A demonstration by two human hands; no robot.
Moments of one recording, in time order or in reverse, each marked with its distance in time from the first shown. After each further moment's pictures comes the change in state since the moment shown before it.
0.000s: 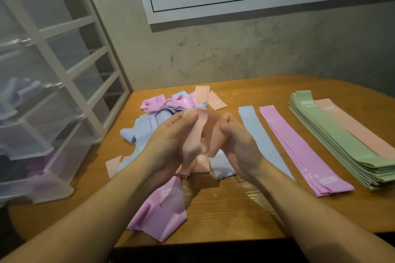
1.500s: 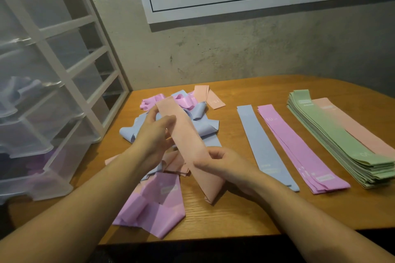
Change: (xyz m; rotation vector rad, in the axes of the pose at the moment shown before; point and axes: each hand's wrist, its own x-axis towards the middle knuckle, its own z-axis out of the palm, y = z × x) left_hand 0.048 -0.013 -0.040 0.075 0.323 -0.024; right_hand -0.020 0.021 -0.004 -0.350 -0.156 0.373
